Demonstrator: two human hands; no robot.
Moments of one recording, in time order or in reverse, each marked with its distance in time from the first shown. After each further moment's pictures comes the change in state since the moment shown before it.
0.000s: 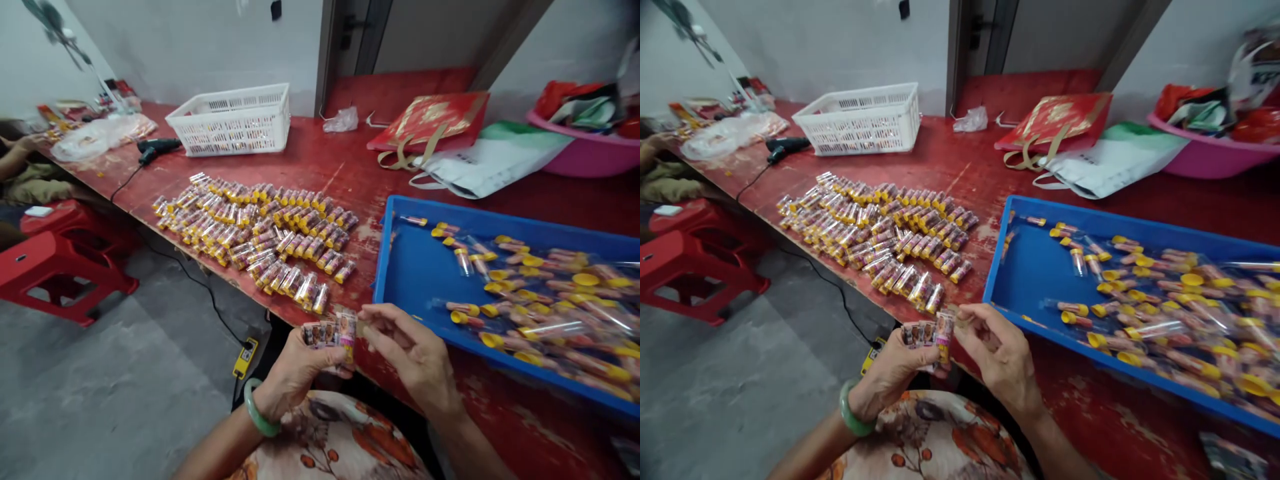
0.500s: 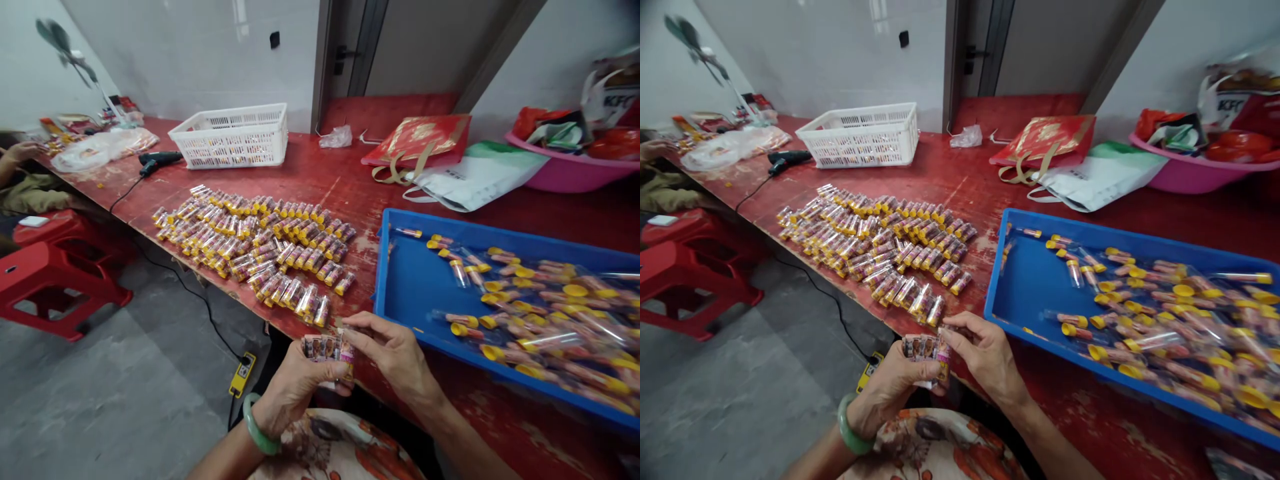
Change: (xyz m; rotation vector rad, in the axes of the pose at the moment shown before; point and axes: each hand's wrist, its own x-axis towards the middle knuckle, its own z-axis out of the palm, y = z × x) left_hand 0.001 0.001 -0.007 -0.005 -0.026 -0.028; right_hand 0.022 -0.001 0.021 0.120 -0.083 0.223
